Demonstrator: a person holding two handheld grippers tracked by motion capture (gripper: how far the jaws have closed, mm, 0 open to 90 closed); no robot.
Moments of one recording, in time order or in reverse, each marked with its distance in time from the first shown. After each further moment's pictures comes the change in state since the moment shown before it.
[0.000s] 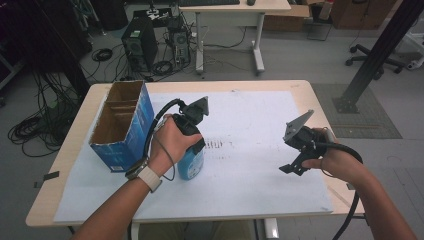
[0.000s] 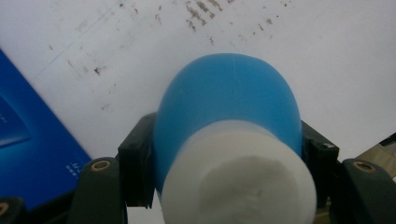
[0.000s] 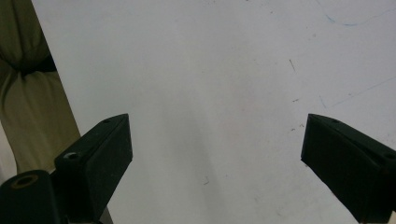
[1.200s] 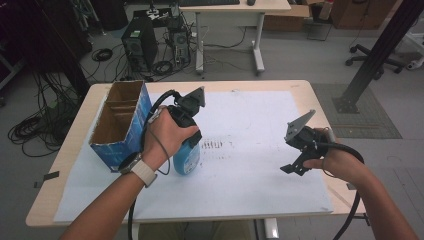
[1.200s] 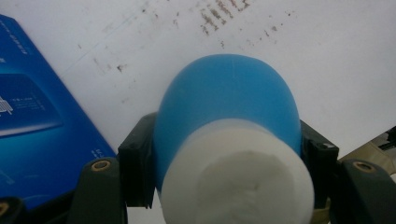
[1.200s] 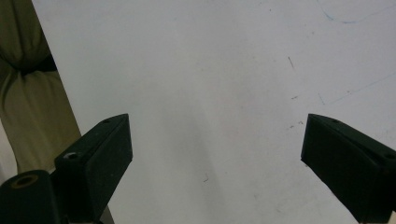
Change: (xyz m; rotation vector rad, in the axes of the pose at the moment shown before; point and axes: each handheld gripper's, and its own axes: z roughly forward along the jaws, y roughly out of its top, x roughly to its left) left arm 0.008 0.001 -0.030 -0.003 0.021 -0.025; right arm 0.000 -0.003 -0.002 0.001 -0.001 0.006
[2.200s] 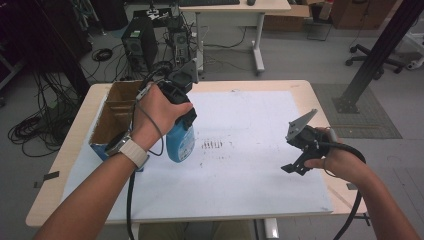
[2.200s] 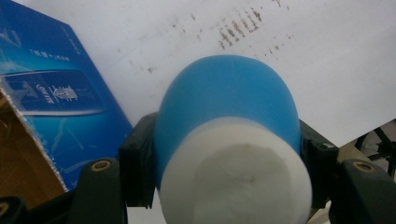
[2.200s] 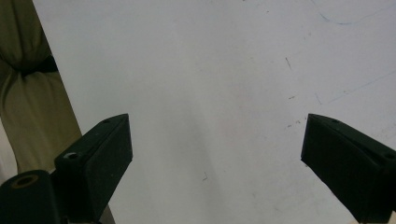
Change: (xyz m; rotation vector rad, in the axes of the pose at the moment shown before) left arm 0.015 0.010 -0.059 -0.018 0.022 -0.067; right arm 0.000 0.000 -0.003 -0.006 -0.004 -0.001
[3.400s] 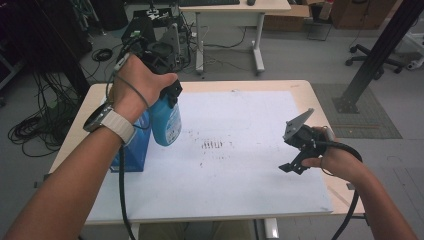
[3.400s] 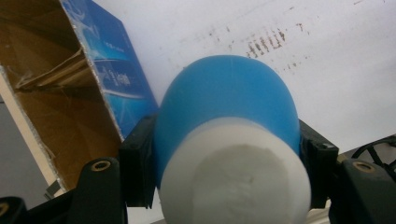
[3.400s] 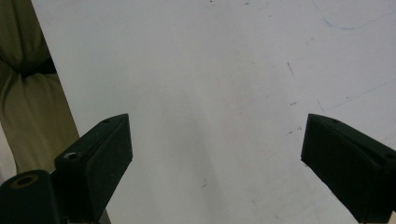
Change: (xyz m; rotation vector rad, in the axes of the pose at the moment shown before) left arm 0.035 0.008 -0.057 -0.001 0.038 -0.132; right arm -0.002 0.005 0.004 0.001 0.006 -0.008
